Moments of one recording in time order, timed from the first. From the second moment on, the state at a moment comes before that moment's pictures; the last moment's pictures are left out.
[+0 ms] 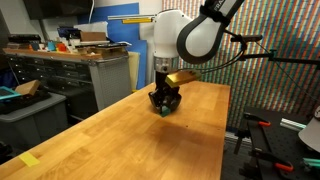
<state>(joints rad) 0.27 0.33 -0.05 -2.25 -0.10 2.63 0.72</state>
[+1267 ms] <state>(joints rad) 0.04 0.30 -0.11 -2.16 -0.08 2.50 0.68</state>
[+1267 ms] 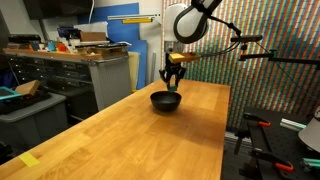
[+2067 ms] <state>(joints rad) 0.02 0.41 -0.11 -2.10 0.06 2.53 0.60</state>
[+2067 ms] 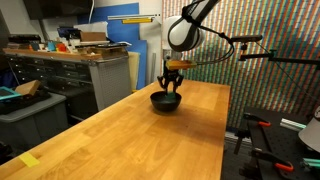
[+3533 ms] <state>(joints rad) 0.02 0.43 -0.11 -1.98 0.09 2.42 0.49</state>
